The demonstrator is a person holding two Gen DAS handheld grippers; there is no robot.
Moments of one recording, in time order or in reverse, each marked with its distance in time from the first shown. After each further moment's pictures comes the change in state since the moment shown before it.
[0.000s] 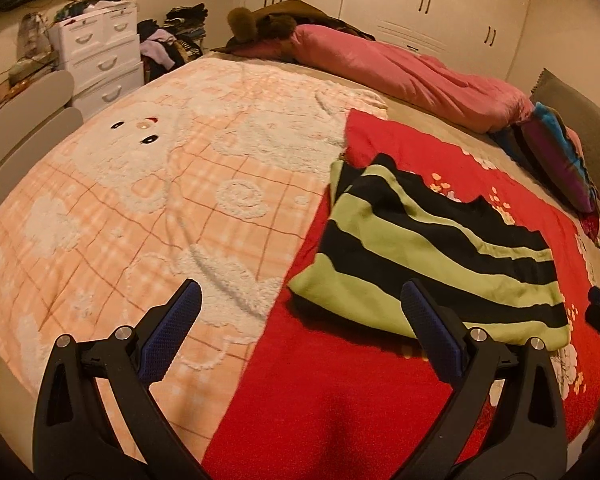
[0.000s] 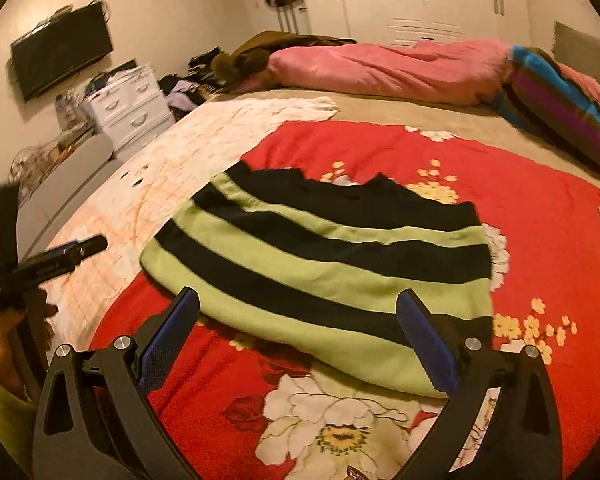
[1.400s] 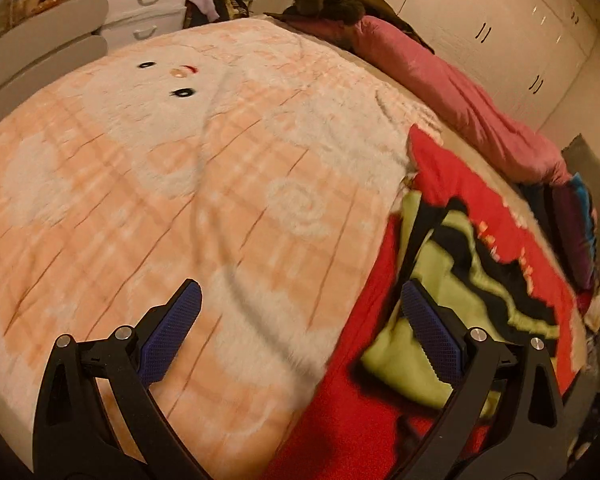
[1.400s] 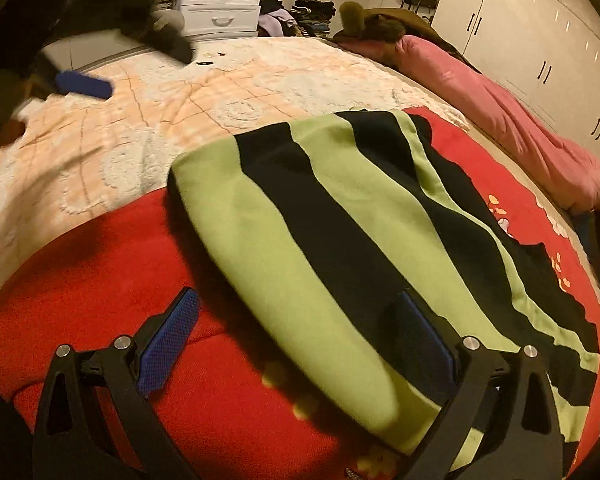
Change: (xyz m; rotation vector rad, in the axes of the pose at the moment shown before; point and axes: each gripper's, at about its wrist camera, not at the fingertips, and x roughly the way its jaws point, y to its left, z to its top) left arm 0.070 0.076 0.039 -0.260 0.071 -0.057; right arm 0.177 0.150 -0.031 -0.499 0.077 -0.040
